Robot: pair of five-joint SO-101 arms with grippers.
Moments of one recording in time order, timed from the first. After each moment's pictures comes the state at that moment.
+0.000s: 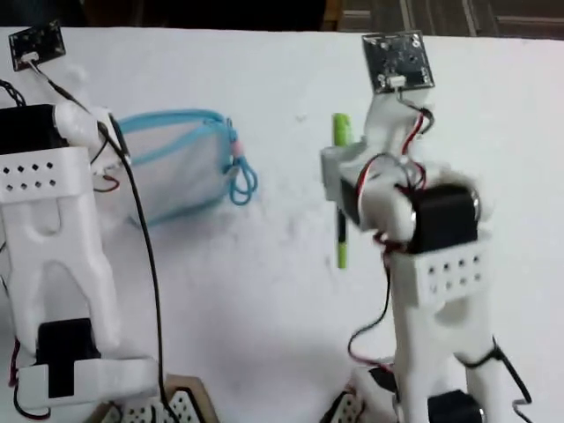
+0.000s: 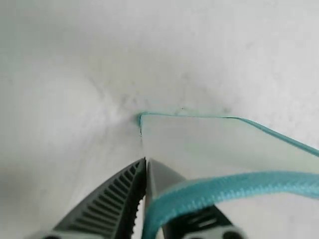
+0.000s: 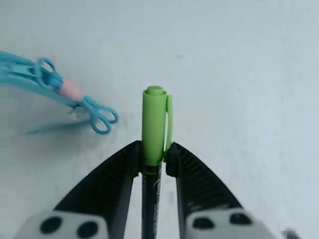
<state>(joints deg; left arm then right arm) -13.4 -3.4 -18.5 102.4 16.5 -18.9 -30.4 -4.6 84.8 -2.9</state>
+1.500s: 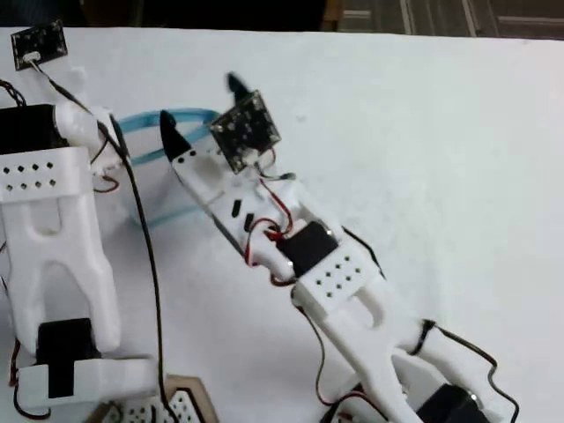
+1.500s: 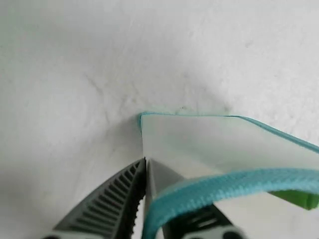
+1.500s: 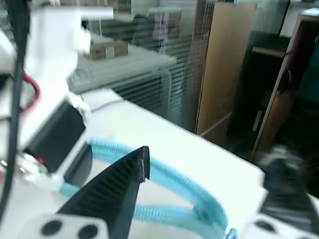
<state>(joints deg) -13.4 -3.4 -18.5 102.4 15.5 -43.4 -29.6 31.6 8.5 3.8</state>
